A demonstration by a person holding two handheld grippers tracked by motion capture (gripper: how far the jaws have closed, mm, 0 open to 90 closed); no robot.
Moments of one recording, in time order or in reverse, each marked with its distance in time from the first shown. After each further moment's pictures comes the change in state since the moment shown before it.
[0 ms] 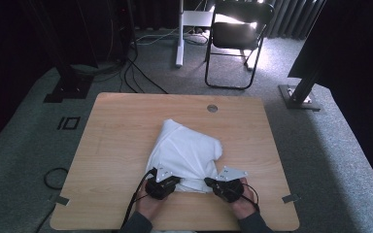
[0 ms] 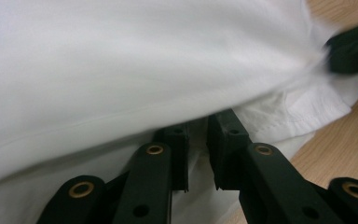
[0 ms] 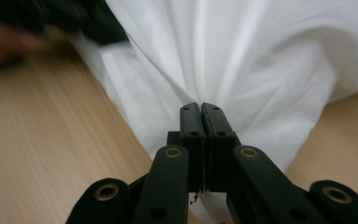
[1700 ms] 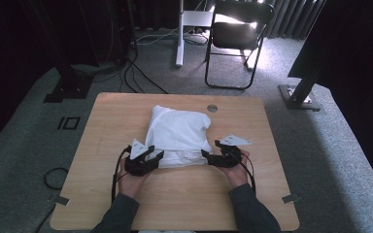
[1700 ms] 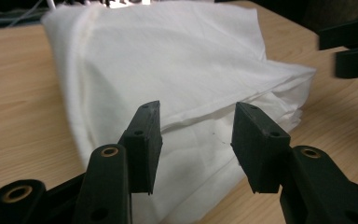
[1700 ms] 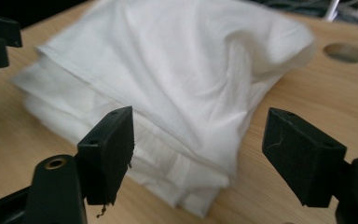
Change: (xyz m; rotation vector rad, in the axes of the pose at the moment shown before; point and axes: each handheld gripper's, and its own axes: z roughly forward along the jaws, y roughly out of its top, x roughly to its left) left arm 0.072 0.039 -0.049 -0.178 0.126 -0.077; right arm -0.071 0.054 0.025 -0.177 -0.114 0.180
